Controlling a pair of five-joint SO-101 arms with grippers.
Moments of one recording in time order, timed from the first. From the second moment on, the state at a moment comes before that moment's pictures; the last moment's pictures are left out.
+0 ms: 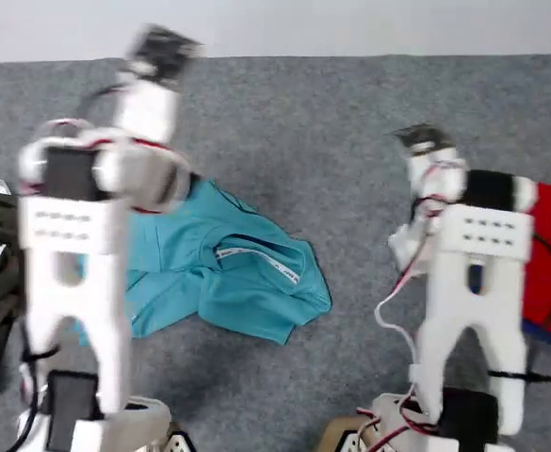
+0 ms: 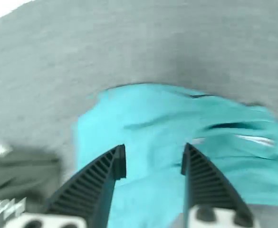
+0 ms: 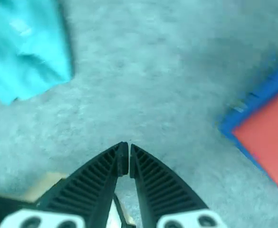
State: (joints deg) left arm -3.9 -9.8 -18.9 98.9 -12.4; right arm 0.4 -15.5 10.2 100.7 23.9
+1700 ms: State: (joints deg) left arm -44.4 -18.0 7.0 92.8 -23.6; right arm -42.5 20.5 12.7 78.3 23.4
